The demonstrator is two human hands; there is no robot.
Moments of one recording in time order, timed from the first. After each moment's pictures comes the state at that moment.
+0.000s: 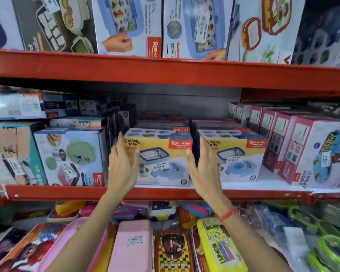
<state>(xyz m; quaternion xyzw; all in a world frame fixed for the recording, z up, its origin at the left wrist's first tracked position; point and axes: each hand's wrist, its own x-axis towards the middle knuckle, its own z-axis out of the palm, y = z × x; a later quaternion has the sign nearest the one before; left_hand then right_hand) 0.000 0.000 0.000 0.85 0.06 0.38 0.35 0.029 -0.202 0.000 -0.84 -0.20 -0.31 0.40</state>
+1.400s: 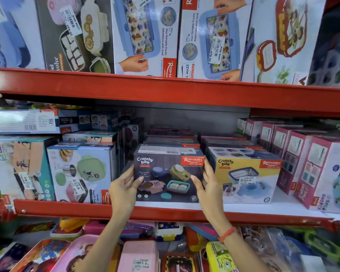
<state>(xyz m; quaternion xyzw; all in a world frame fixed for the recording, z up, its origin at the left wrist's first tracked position) 0.018 0.019 -0.019 0.65 0.09 0.34 0.67 0.063 -0.185 -0.020 -0.78 -0.18 -0.24 0.55</state>
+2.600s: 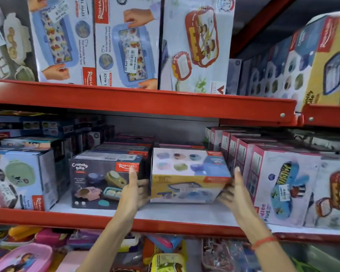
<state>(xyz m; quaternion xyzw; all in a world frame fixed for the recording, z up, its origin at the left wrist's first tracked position) 0.042 -0.177 0.016 0.63 0.11 0.18 0.75 0.111 -0.418 0.021 -0.64 -0.01 -0.05 0.77</state>
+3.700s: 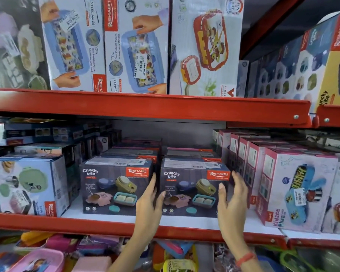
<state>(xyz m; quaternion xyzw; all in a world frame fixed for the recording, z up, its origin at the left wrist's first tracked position) 0.054 -0.177 -0.027 0.76 -0.02 0.34 0.56 0.099 -0.367 -0.017 -0.75 -0.08 -0.39 0.53</state>
